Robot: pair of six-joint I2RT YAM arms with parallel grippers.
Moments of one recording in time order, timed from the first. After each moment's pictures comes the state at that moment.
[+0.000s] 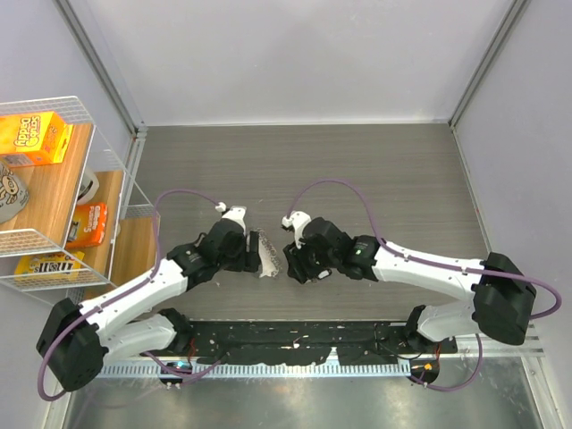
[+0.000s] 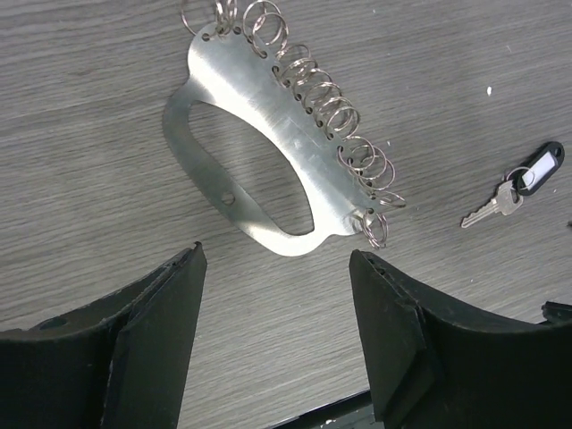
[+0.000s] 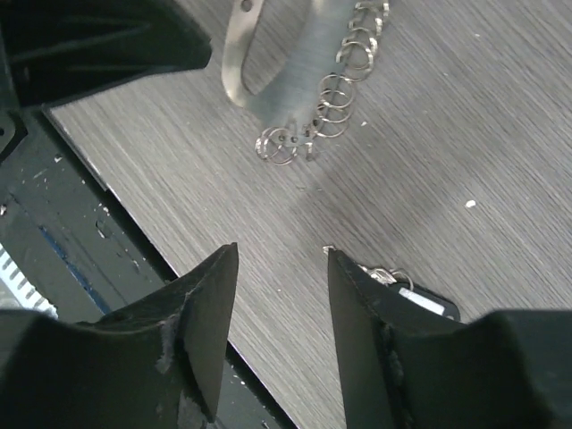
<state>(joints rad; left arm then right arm) -0.74 1.05 0.62 -0.42 -0.16 -0.53 1.00 1.32 0.83 -0.28 -0.05 0.28</state>
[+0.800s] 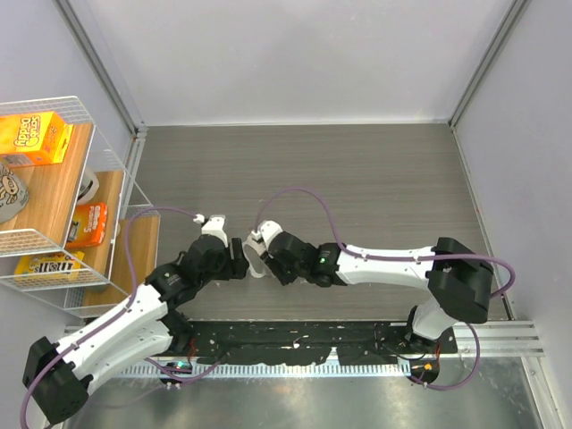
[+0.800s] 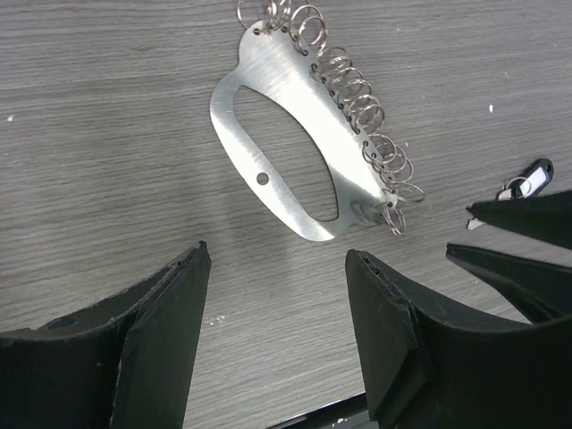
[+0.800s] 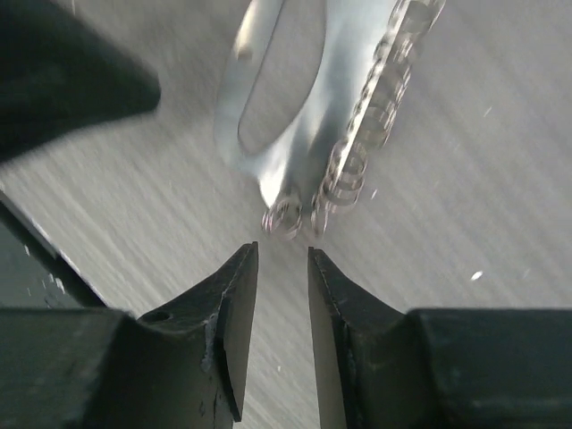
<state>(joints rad) -0.72 0.77 0.47 -0.43 -0.20 -0.59 1.17 1.56 0.93 -0.20 0.17 0.24</state>
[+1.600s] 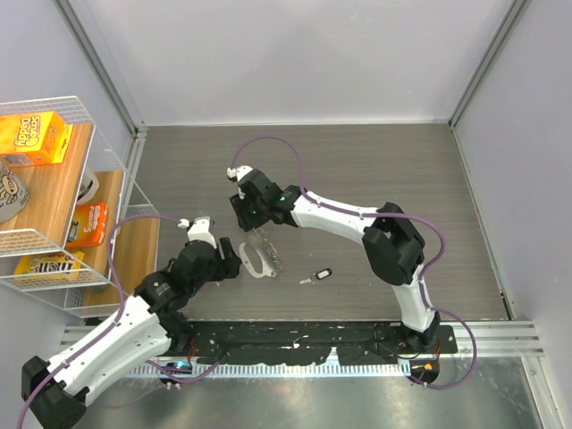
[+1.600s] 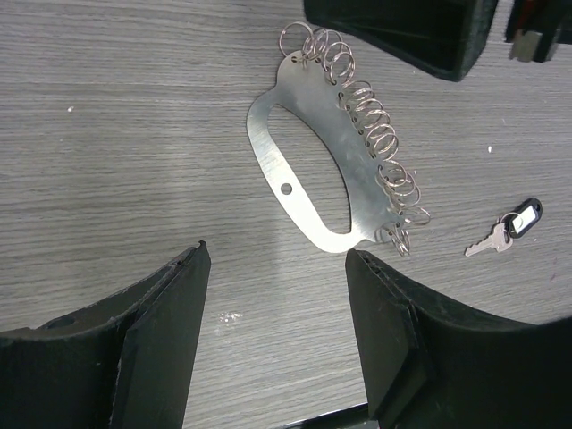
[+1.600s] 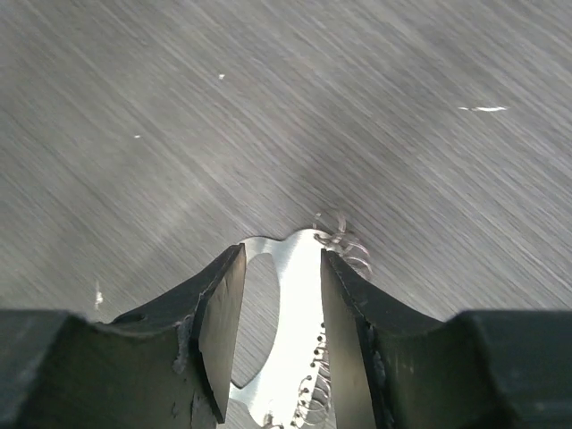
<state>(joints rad) -0.70 0.62 0.44 -0.49 -0.30 -0.66 0.94 2.03 1.62 -0.35 0.05 0.28</state>
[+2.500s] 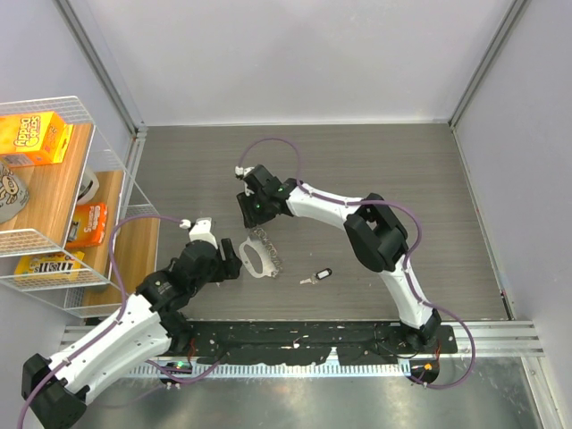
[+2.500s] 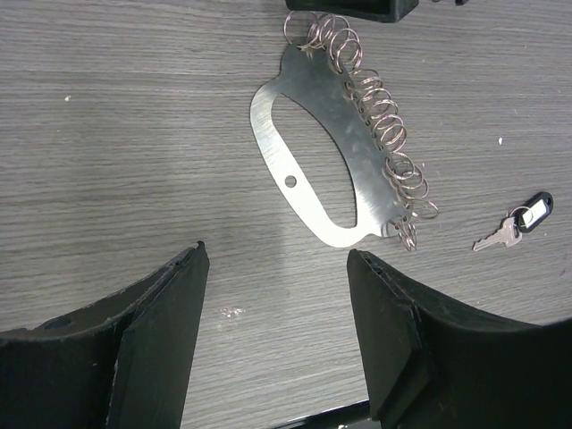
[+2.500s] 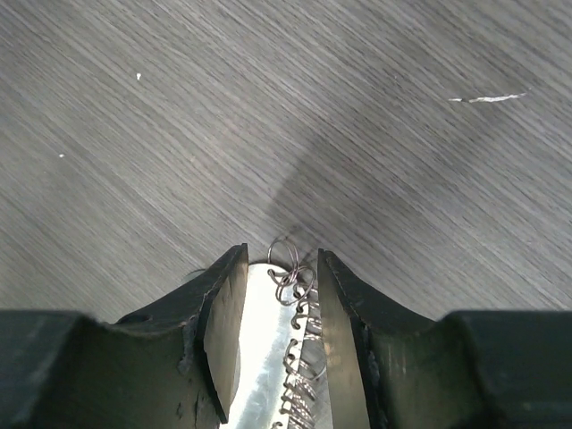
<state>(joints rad) -0.70 0.63 0.44 -0.50 -0.29 -0.66 0.86 2.22 1.75 -0.42 -0.10 0.33</state>
